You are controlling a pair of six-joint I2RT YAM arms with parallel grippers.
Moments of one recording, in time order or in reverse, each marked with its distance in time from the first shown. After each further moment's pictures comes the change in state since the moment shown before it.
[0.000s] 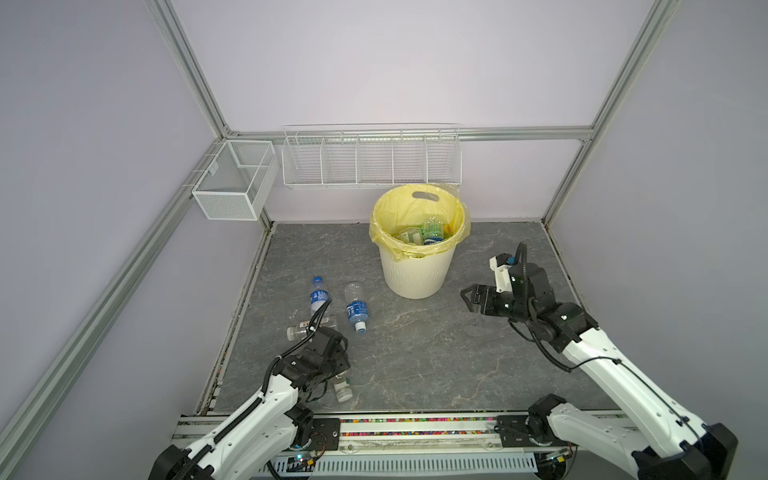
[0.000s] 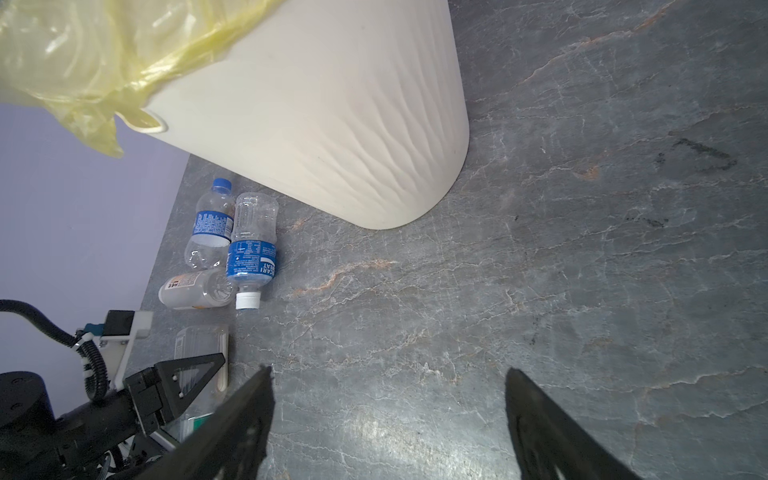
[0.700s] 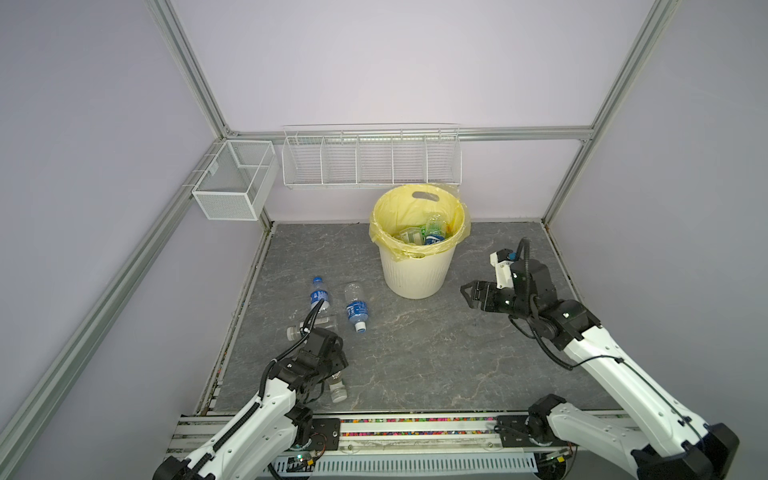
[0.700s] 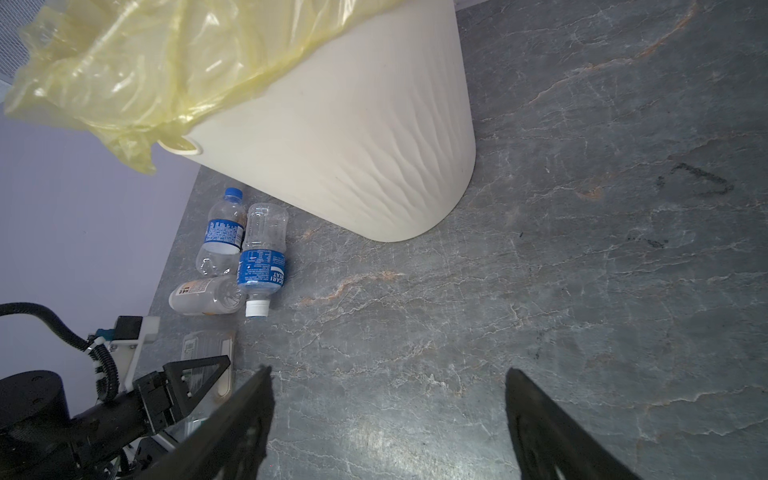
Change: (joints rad) left arm 0.056 -0.040 -0.019 -0.013 0.000 0.007; right arm 0.000 0.010 0.039 0.001 0.000 -0.008
